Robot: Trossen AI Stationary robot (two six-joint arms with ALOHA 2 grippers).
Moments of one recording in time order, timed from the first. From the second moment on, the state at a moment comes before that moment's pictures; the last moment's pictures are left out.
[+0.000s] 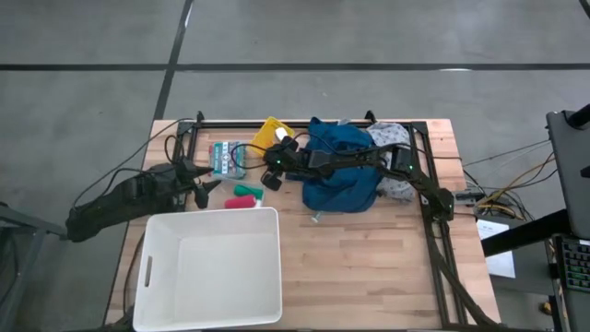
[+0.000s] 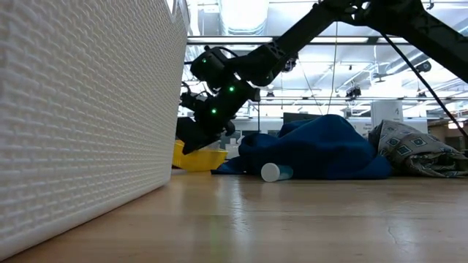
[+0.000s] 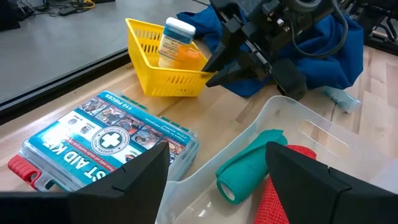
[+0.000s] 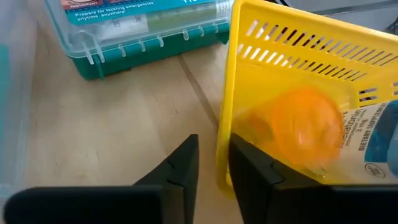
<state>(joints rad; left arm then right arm) 0.33 0.02 0.25 -0.69 -0.19 -0.22 -0.23 2.32 1.69 -0.07 0.29 0.02</state>
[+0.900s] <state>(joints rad) 0.33 0.02 0.25 -0.69 -0.19 -0.22 -0.22 2.25 1.69 -0.19 0.20 -0.10</state>
